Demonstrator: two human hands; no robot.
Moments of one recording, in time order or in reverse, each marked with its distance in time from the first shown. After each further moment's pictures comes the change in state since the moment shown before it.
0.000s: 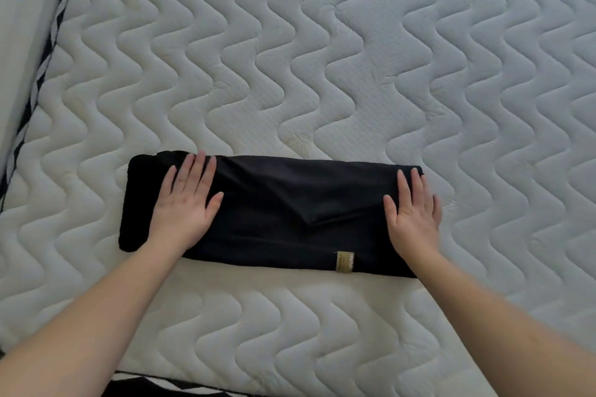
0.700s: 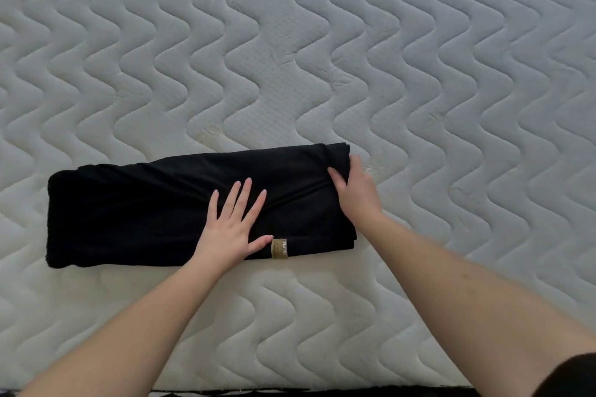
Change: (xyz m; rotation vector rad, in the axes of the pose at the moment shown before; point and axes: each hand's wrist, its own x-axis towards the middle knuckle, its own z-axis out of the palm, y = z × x) left_hand -0.022 0.203 0.024 0.105 -0.111 0.408; right_hand 0.014 0.060 -0.021 0.720 -0.076 0.097
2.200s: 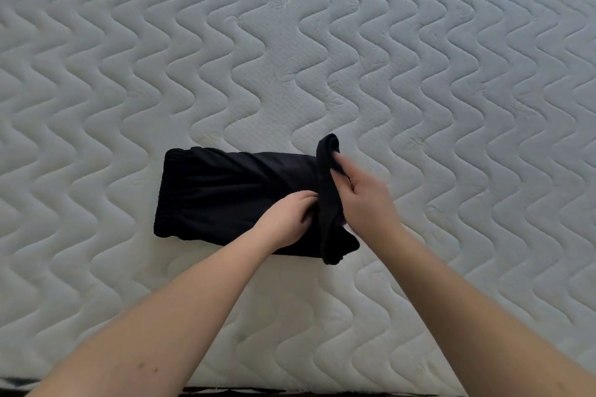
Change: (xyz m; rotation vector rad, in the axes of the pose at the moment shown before) left_hand 0.064 0.087 -0.082 -0.794 0.019 0.127; right_hand -0.059 -0.072 -0.071 0.108 -0.066 -0.199
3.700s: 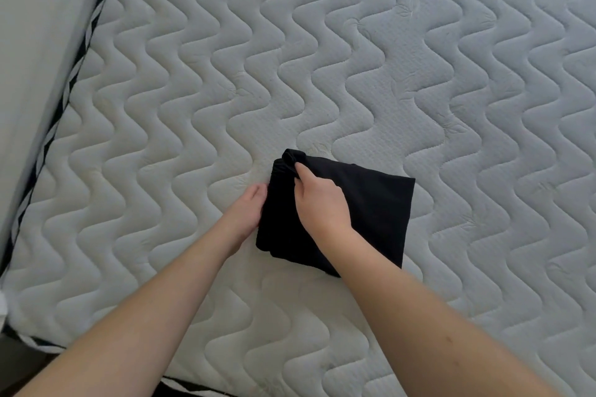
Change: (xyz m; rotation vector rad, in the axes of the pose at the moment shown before) left_hand -0.111 -0.179 -0.130 -0.890 0.281 -0.781; right_hand 0.062 -0.088 0.248 -0.520 -0.189 -0.143
